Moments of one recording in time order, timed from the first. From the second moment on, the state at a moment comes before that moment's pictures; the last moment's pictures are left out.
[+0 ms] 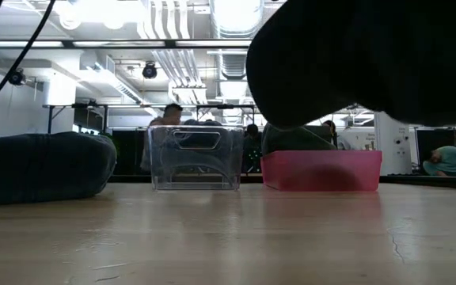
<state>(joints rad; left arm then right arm) -0.27 1.97 1.90 -0.75 0.06 0.42 0.58 1.47 0.91 -0.49 0.19 0.91</state>
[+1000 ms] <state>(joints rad) -0.38 1.96 1.64 -0.58 -0.13 0.52 0.64 1.60 0.92 -0.47 0.37 1.09</state>
